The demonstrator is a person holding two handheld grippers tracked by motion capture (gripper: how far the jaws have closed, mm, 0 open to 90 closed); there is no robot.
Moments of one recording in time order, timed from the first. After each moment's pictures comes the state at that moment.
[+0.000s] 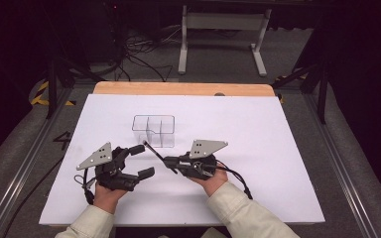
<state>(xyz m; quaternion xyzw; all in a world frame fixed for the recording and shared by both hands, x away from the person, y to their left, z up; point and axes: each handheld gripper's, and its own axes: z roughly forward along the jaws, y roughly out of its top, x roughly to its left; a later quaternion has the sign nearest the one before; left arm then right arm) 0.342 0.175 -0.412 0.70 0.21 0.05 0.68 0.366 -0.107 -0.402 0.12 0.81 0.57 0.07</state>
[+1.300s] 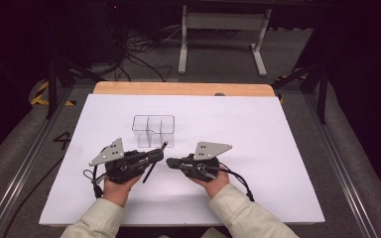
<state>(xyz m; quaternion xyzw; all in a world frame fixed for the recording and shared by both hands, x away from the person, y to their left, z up) 0.348 0.155 -0.404 0.72 0.20 0.07 0.66 0.363 -0.116 -0.410 0.13 0.80 0.58 0.07</state>
